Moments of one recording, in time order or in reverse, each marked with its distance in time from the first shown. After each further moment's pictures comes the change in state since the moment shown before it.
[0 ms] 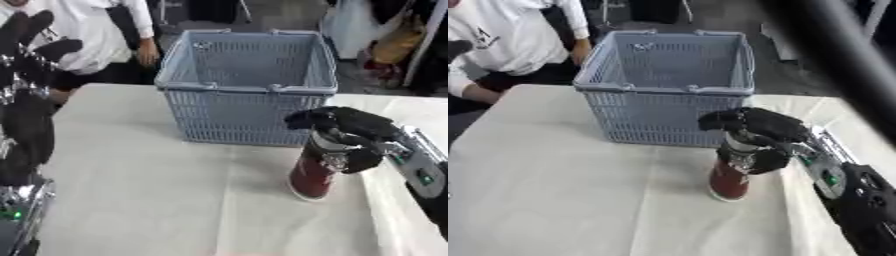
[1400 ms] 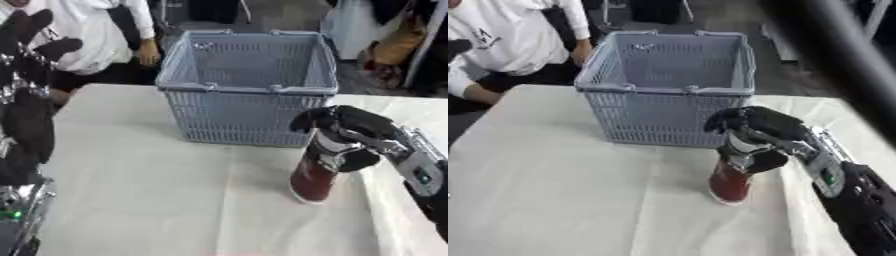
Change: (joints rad) left arm -0.003 0.000 0.000 0.000 0.004 0.000 0.000; right arm 0.001 0.020 -0.019 0.043 -0.020 0.006 0.006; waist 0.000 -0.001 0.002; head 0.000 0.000
